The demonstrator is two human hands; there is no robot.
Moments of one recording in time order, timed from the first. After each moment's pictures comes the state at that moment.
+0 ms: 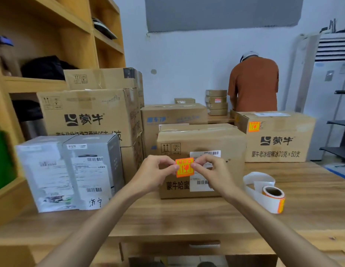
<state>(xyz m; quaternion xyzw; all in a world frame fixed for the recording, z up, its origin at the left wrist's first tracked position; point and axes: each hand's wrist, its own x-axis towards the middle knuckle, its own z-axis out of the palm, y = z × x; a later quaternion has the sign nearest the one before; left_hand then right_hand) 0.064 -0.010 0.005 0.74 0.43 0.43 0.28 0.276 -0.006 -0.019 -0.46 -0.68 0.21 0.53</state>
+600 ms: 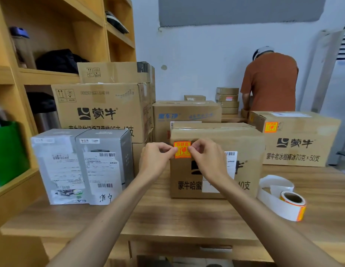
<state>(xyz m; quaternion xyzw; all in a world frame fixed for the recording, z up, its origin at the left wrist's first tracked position) 0.047 0.030 0.004 0.63 0.52 0.55 0.17 0.216 0.028 0.007 -0.53 -0.67 0.02 0.51</state>
